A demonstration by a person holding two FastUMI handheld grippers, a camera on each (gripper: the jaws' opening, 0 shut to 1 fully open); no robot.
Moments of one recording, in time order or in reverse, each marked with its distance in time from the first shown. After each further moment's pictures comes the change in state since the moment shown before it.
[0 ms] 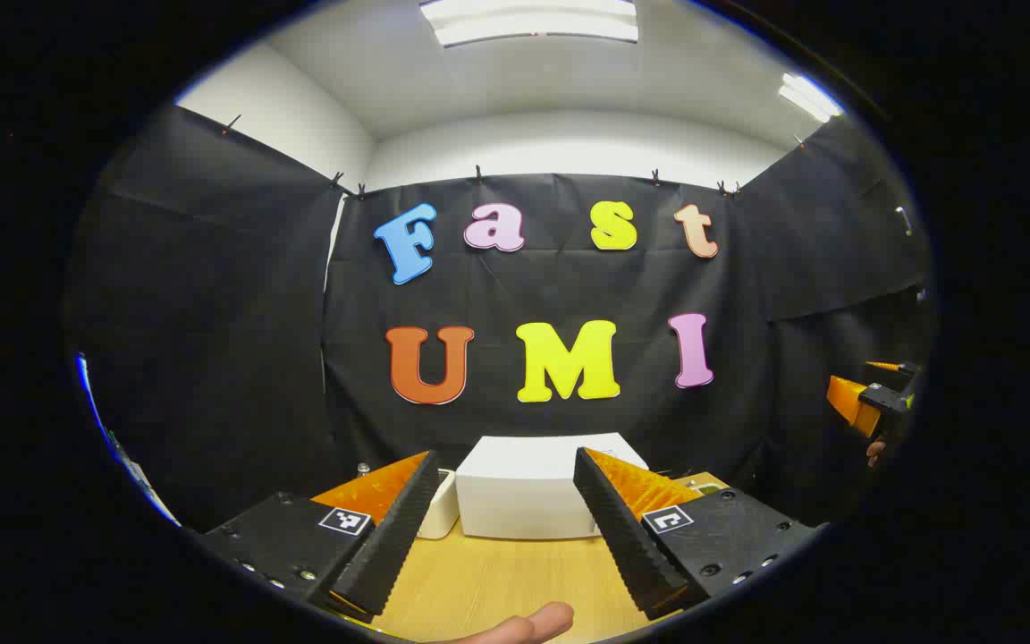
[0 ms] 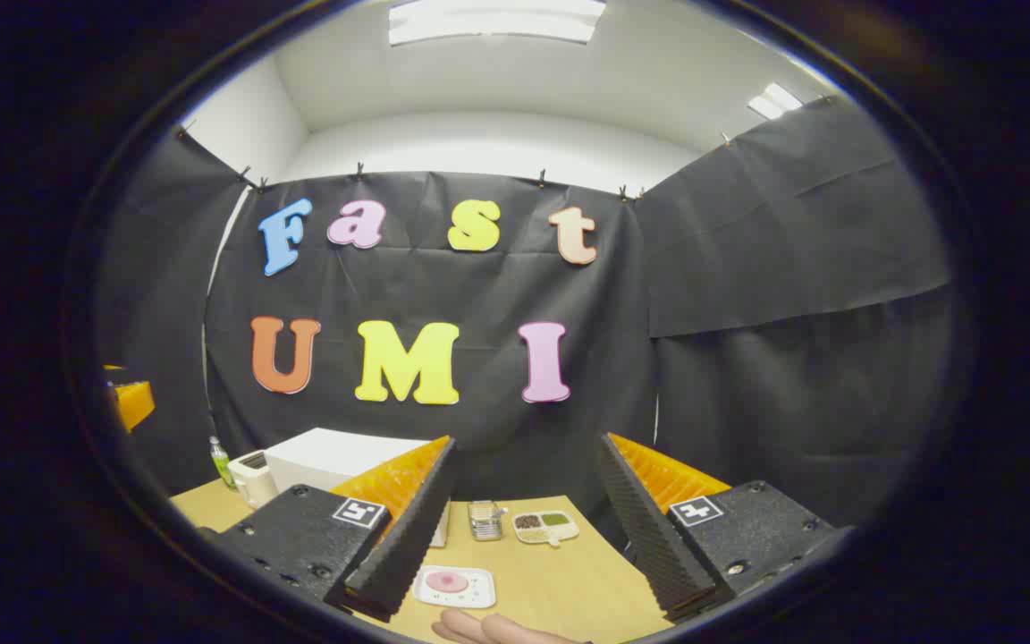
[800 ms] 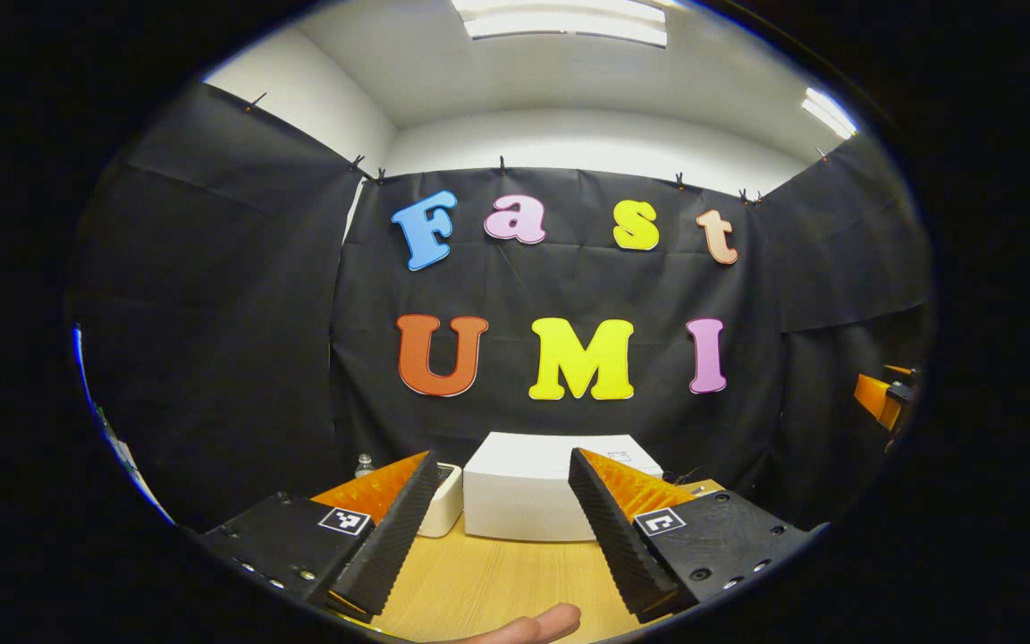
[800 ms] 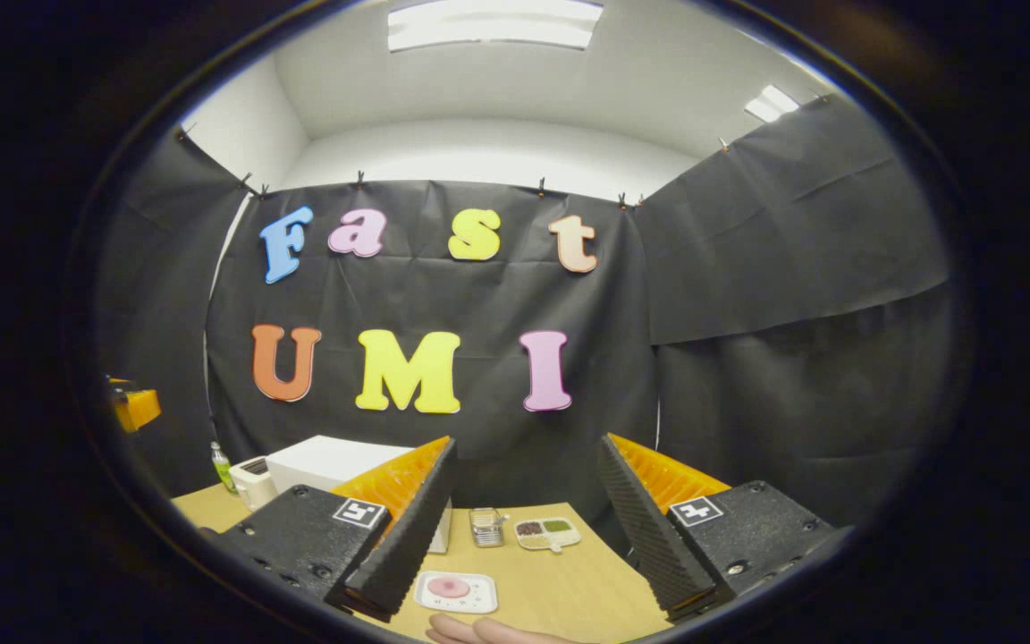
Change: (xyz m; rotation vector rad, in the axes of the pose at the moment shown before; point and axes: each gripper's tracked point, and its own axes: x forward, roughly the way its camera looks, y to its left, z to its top) left arm 0.026 0.033 -0.016 -0.062 0.016 0.031; right arm 0.005 -0.003 0.003 0.002 -0.028 -0.005
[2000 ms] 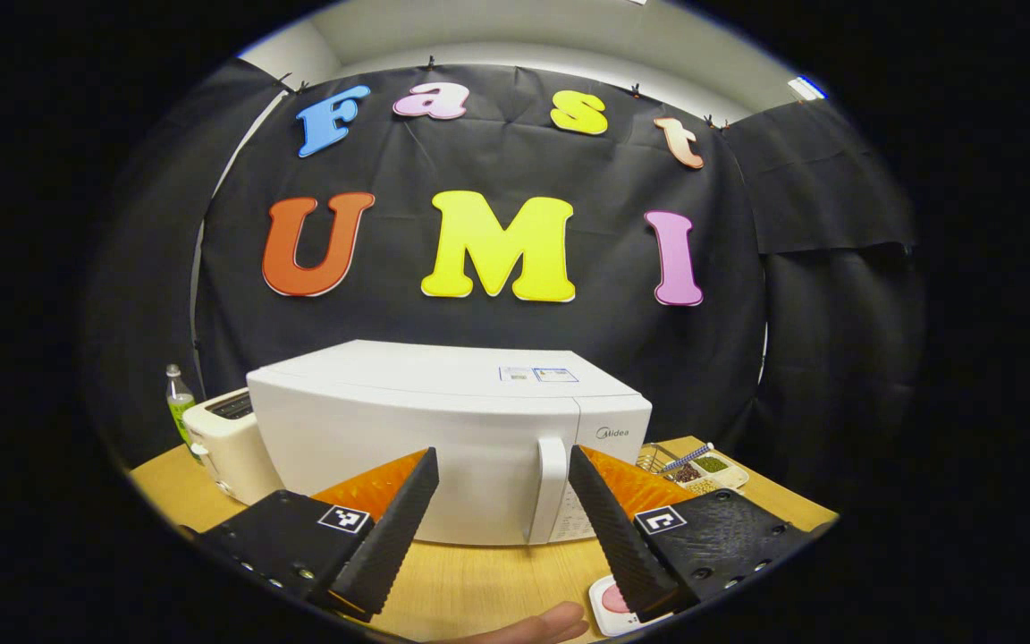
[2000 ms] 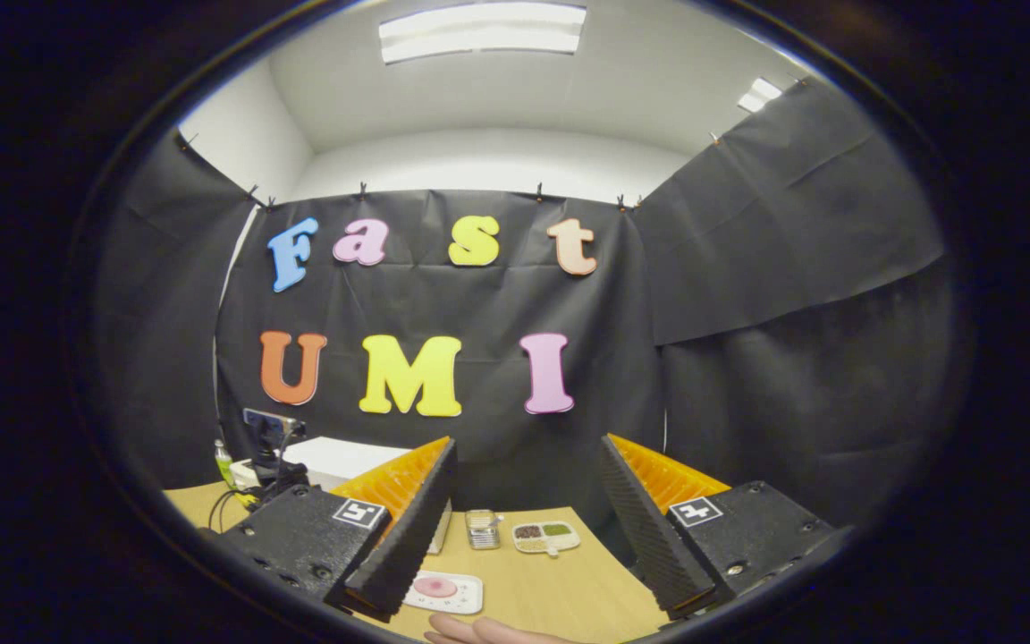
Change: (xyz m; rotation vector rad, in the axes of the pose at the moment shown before) left arm 0.231 -0.172 -0.245 -0.021 0.178 -0.219; right arm -0.001 -0.040 -0.033 0.032 -0.034 0.063
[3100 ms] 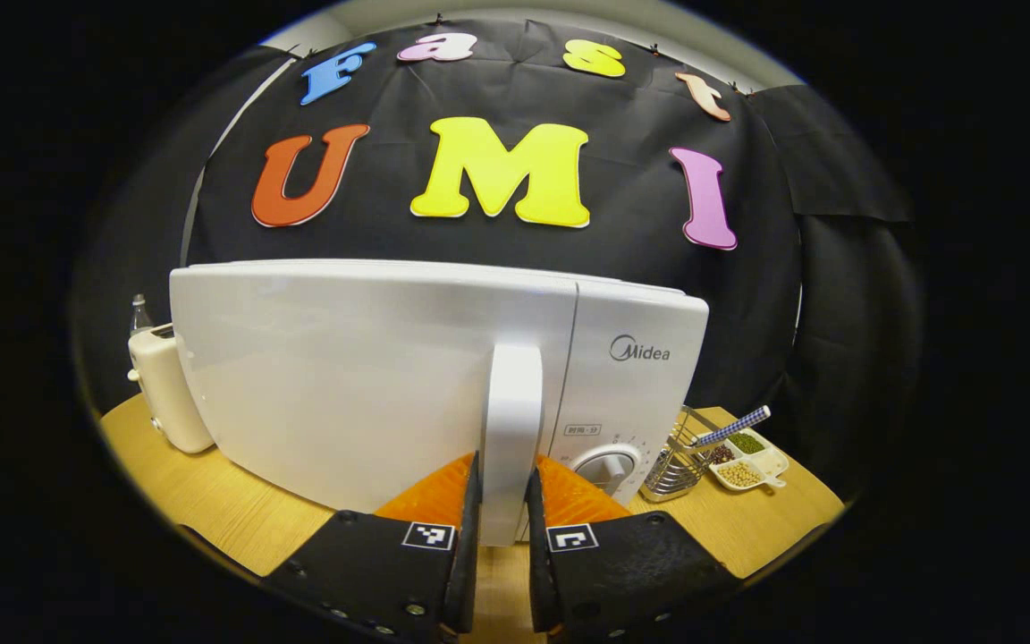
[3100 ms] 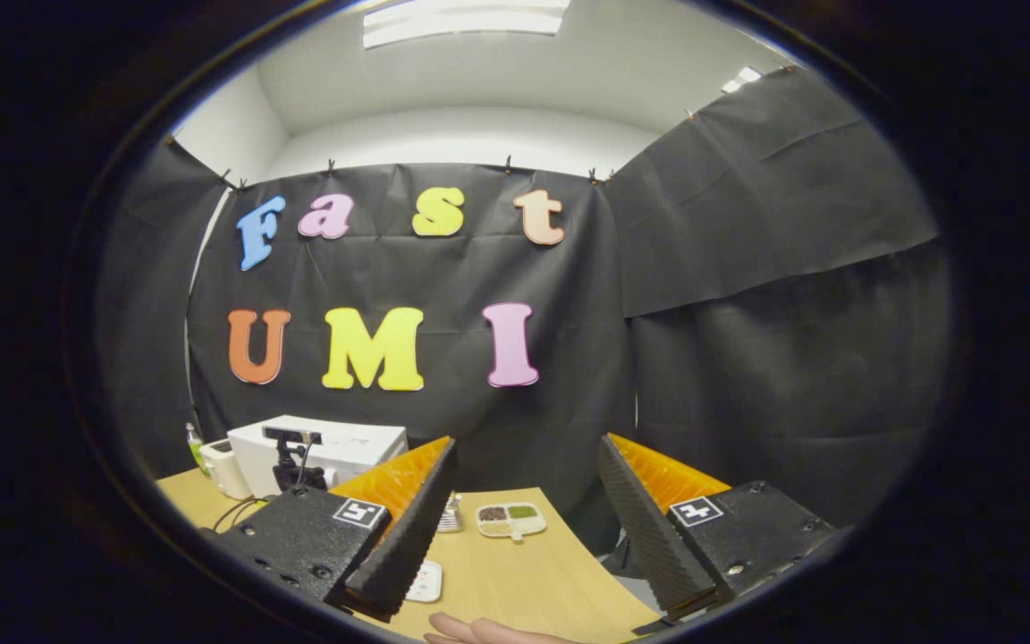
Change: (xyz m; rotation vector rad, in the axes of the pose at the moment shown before) left arm 0.076 -0.021 -0.085 -0.023 0.119 0.082; right arm 0.020 -0.058 -0.045 0.004 0.085 -0.093
